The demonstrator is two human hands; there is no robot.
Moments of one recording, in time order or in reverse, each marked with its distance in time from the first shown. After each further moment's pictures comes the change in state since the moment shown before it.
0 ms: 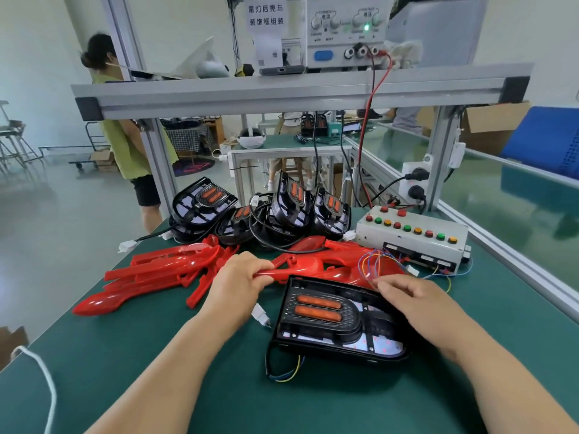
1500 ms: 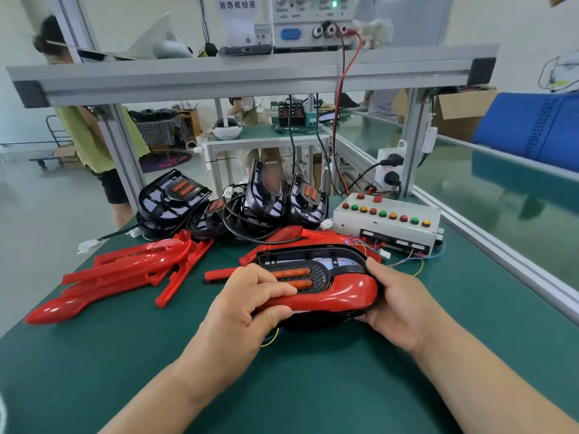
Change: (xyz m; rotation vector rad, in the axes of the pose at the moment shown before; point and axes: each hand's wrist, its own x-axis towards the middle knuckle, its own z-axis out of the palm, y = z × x) left_hand -0.066 0.036 0.005 -0.245 -0.066 0.368; right_hand -0.005 -0.013 0.020 1.083 -0.099 0.329
